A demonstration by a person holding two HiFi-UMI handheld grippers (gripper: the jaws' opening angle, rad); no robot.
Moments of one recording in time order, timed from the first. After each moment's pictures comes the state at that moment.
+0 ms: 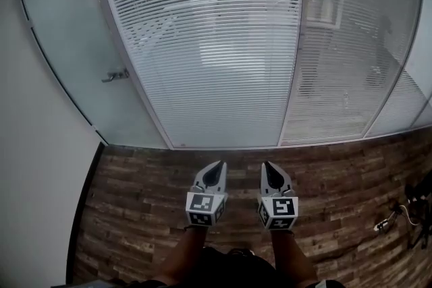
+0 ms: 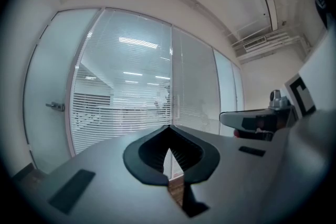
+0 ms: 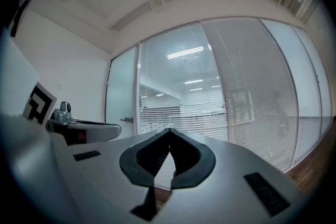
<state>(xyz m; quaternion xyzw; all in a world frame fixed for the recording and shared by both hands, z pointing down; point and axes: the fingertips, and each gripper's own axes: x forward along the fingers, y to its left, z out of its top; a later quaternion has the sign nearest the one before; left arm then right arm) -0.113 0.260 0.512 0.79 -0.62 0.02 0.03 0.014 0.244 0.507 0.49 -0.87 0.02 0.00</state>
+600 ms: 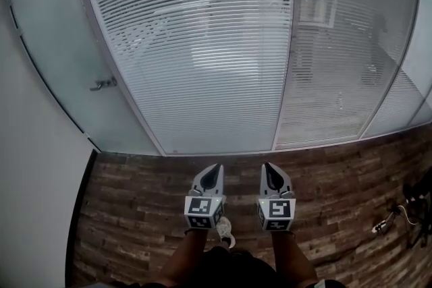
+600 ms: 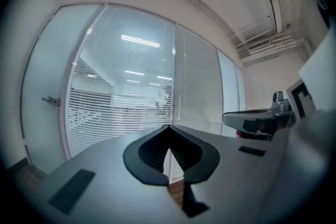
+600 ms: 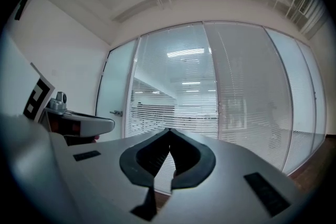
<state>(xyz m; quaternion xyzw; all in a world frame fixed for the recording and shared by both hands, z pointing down) -0.094 0.205 0.521 0.79 -0.62 0.00 0.04 0.041 0.188 0.511 0.52 -0.85 -0.02 0.03</state>
